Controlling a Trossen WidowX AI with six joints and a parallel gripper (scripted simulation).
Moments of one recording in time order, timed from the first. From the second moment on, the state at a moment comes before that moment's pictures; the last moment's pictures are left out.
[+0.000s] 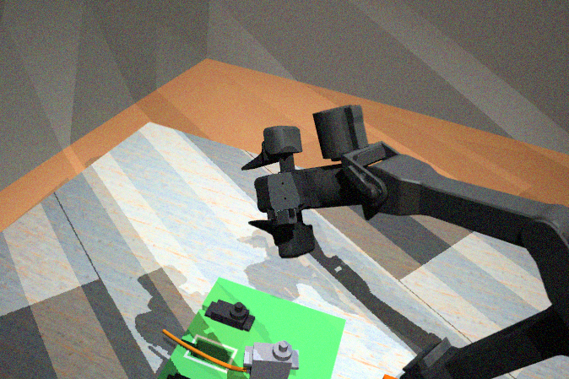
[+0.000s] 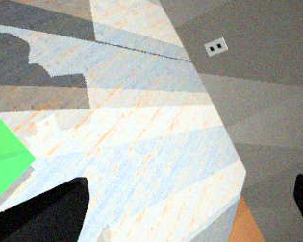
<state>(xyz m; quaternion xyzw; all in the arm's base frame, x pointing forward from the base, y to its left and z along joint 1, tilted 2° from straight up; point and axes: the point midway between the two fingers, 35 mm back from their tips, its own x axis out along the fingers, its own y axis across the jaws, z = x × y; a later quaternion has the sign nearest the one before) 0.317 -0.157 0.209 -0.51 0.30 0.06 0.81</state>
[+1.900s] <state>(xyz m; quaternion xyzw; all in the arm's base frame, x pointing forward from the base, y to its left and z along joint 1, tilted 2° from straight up) 0.288 -0.045 0.069 0.01 0.71 0.00 0.71</state>
